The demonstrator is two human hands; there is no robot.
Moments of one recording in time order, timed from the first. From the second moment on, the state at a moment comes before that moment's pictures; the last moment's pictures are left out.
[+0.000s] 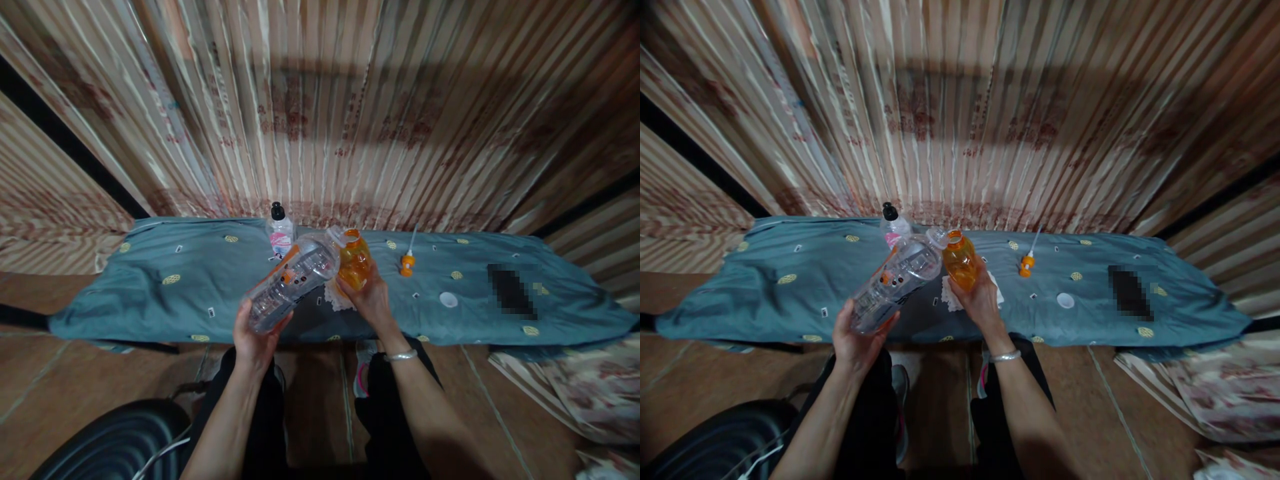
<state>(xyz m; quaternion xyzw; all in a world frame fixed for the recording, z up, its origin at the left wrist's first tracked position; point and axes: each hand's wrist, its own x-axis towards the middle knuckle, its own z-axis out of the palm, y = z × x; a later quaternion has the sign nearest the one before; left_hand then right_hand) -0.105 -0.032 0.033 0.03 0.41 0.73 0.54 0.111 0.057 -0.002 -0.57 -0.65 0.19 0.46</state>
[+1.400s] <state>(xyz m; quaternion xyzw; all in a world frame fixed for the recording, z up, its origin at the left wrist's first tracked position) -0.110 -0.052 0.050 0.13 0.42 0.75 0.49 0.117 0.061 -0.012 -0.57 -0.65 0.19 0.46</state>
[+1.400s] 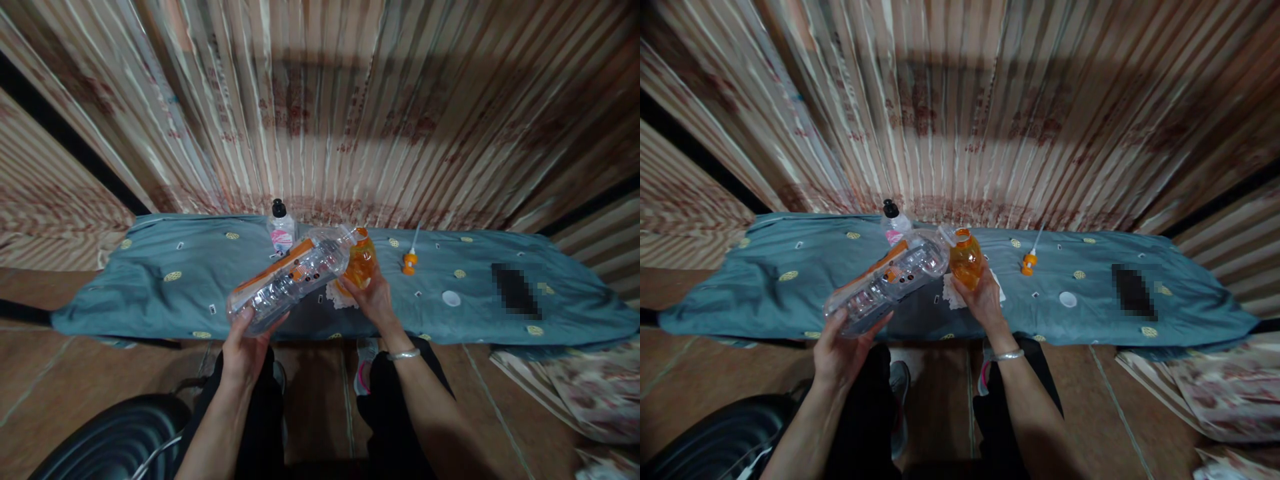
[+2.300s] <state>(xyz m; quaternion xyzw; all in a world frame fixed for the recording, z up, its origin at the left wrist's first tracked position) -0.116 -0.070 0.041 0.19 0.41 0.72 0.52 0.125 0.060 -0.009 -0.57 -0.65 0.20 0.45</state>
